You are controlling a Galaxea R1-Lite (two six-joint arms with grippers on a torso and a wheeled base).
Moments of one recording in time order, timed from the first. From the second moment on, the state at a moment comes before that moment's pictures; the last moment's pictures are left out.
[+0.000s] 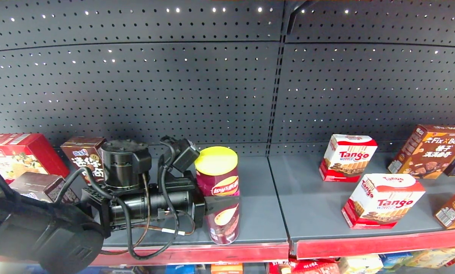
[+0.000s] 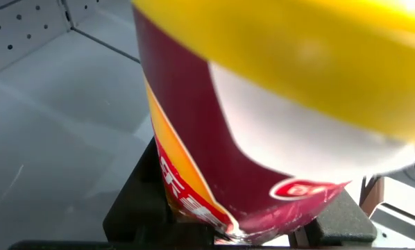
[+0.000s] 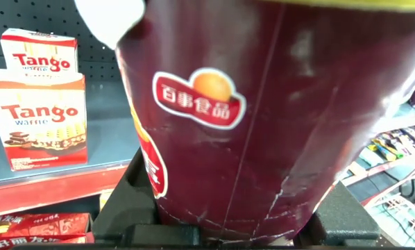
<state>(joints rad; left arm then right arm) -0.48 1.81 -0.66 -0.89 -0.66 0.01 -0.24 0.10 -0.38 0.07 -0.19 -0.26</state>
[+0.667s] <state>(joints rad) -0.47 1.84 -0.70 -0.89 -0.66 0.01 -0.24 0.10 -0.38 0.07 -0.19 -0.26</state>
